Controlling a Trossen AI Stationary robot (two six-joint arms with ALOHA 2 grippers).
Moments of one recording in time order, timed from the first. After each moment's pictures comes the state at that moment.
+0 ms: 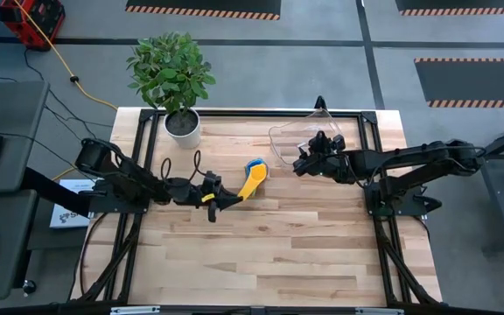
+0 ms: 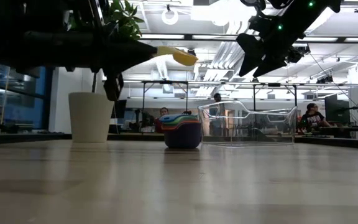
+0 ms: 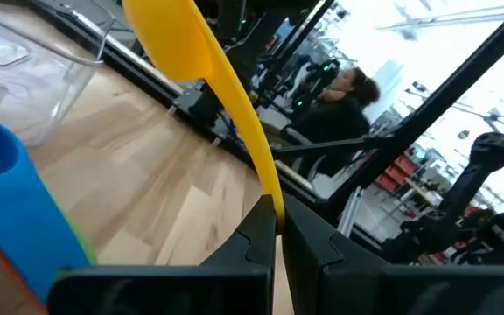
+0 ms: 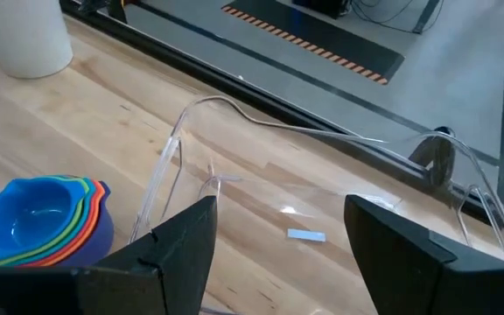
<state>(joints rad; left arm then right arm) -0.19 1.64 0.34 1.32 -0.18 -0.66 -0.01 1.23 0.82 -0.45 0.83 0.63</state>
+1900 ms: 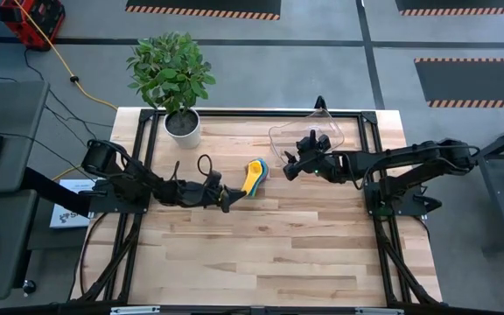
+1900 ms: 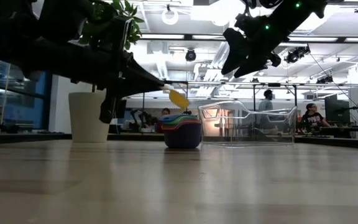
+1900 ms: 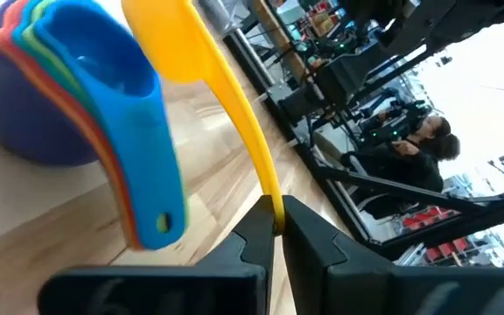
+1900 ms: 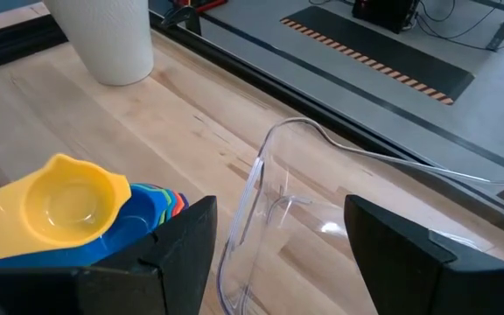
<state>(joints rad) -0.19 1.70 0.41 1.10 -0.38 -1.00 -0.02 1.31 0.82 -0.20 0.70 0.46</state>
